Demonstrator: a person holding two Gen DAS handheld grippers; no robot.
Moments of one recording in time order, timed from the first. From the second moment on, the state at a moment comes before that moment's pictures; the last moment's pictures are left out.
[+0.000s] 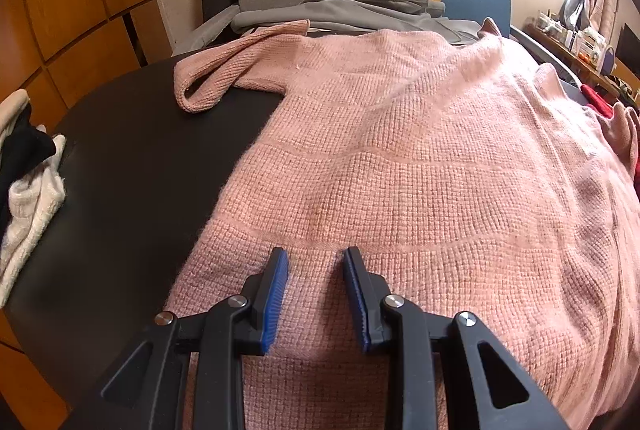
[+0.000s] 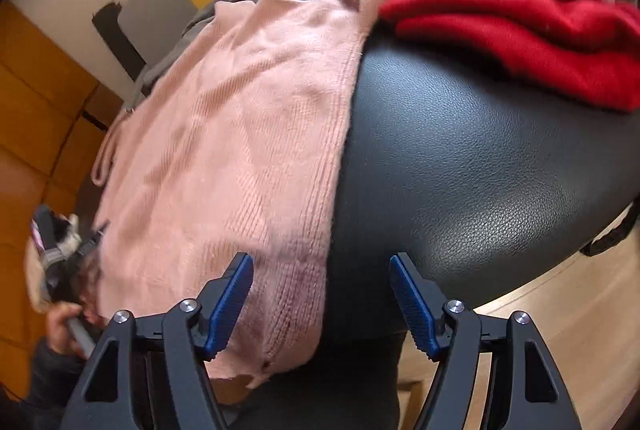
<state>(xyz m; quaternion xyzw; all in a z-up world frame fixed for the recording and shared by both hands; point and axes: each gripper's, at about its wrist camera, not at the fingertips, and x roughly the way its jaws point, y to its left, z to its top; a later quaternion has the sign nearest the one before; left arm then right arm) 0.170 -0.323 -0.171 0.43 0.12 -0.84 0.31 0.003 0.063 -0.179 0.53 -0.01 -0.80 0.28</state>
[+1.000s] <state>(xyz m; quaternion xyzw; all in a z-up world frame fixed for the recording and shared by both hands) 0.158 -0.338 -0.167 0.47 0.18 -0.82 0.27 -0.071 0.075 -0.173 0.49 0.11 -0.85 0.16</state>
